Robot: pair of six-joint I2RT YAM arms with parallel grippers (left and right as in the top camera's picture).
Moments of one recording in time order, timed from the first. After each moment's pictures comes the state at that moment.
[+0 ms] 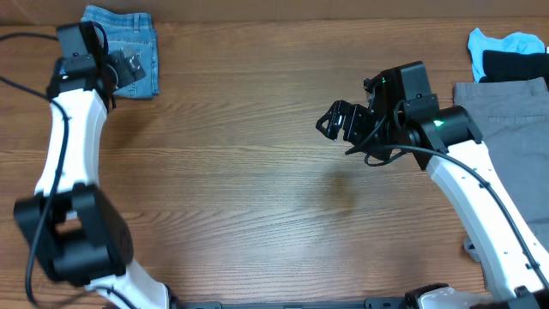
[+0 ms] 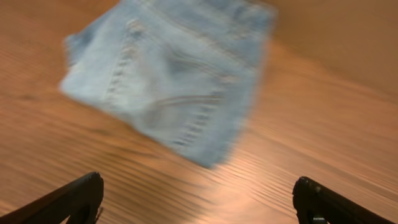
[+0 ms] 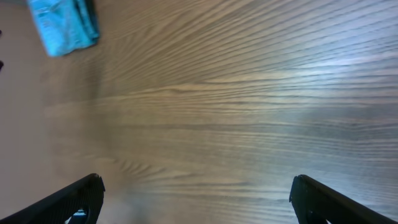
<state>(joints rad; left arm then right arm) 0.22 1.85 1.58 -0.53 -0.04 -0.25 0.28 1.45 1.34 -0.92 -0.42 0.58</state>
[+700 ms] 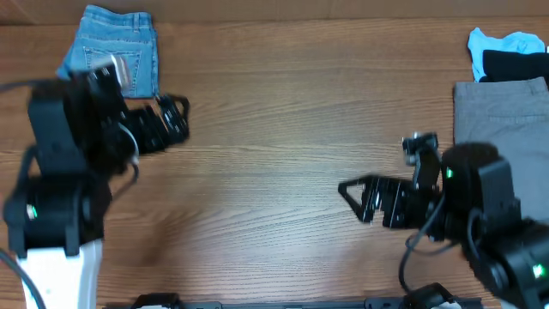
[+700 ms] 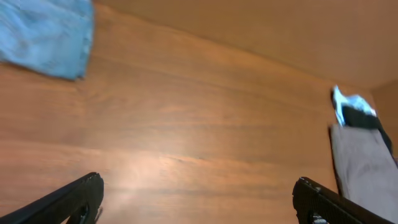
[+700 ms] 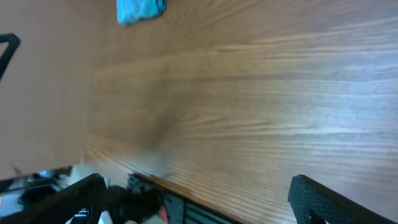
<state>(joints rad) 0.01 1.11 1.45 -1.00 0.27 -0.34 0.38 0.89 1.26 -1.18 -0.42 0.57</state>
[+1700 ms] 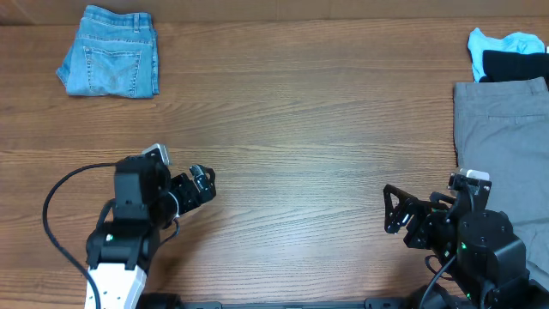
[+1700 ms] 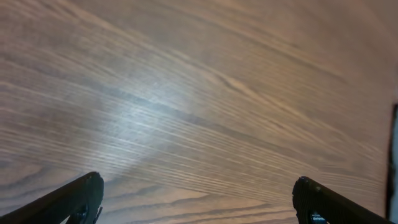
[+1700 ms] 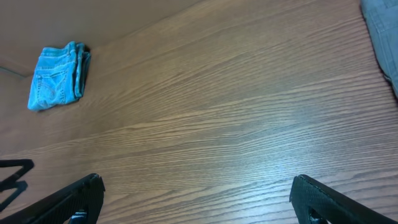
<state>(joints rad) -0.04 0.90 0.68 -0.66 0.23 -0.55 0.45 0.56 0.97 -1.04 0.14 0.60</state>
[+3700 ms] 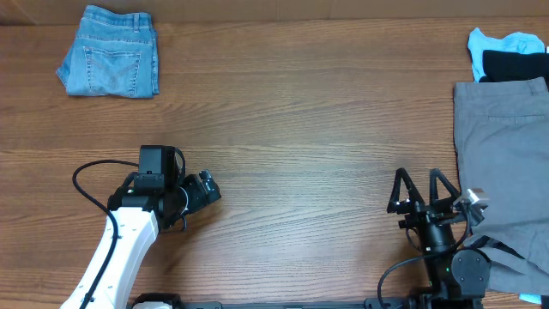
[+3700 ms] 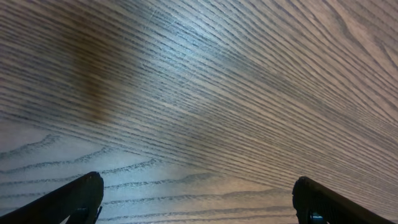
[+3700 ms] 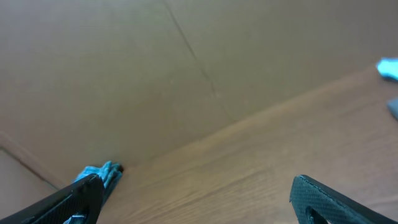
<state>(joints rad) -0.04 1.26 0.67 -0.66 0.21 -0.55 0.00 0.01 0.04 0.05 -0.14 0.54</state>
